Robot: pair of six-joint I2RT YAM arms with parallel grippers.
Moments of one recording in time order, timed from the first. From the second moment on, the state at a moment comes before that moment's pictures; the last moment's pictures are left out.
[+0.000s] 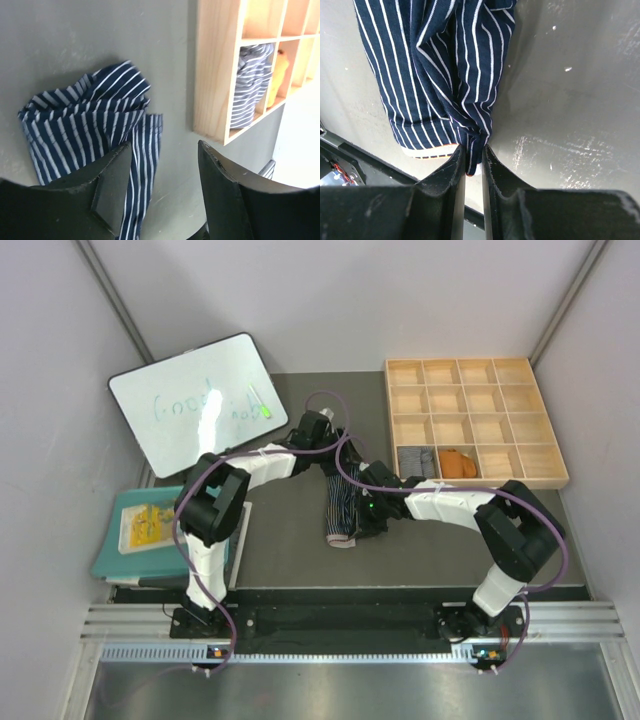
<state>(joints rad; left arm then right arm) -0.55 2.01 1.33 0.00 0.32 -0.87 0.74 1.66 0.90 -0.33 -0.22 0.76</state>
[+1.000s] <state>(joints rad) -0.67 1.83 1.11 -0.03 0.20 -0.83 0.74 1.66 0.90 -0.33 -0.22 0.76</state>
